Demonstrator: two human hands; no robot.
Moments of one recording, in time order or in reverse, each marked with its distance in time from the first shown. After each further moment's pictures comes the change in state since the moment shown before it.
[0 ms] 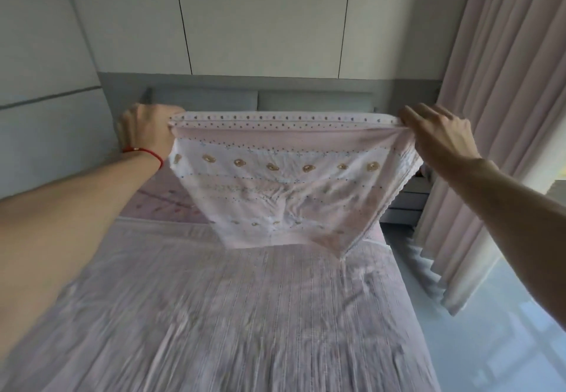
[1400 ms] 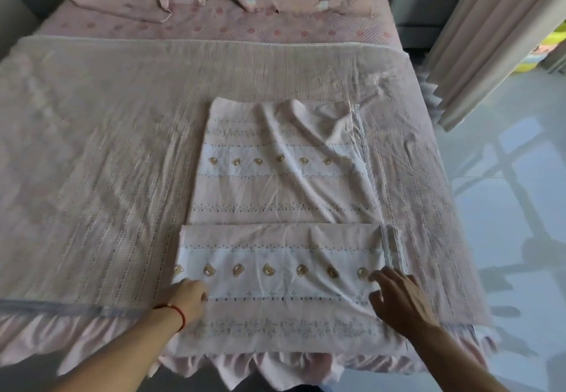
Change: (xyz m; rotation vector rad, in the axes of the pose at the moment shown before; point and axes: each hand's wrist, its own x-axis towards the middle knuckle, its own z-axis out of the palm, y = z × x) left_hand -0.681 -0.200 0.101 0.229 -1.628 0.033; right_hand -0.672 -0.353 -0.003 0.427 -1.131 0.373
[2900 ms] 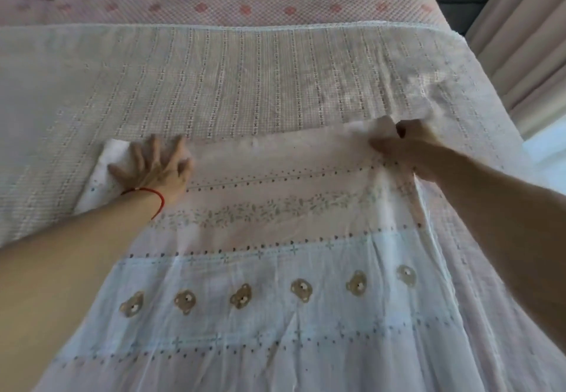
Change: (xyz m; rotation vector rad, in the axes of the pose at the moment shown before) left_hand 0.509 0.105 -0.306 -0.127 0.477 -0.144; right_hand 0.617 0.097 -0.085 0.753 0.170 0.395
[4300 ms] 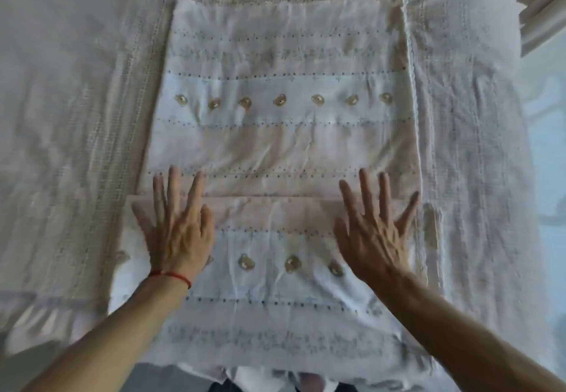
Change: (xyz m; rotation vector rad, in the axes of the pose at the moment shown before) left_hand -0.472 -0.117 0.078 -0.063 0.146 0.045; right_hand -0.479 0.145 0.037 -0.817 -0.129 -0.425
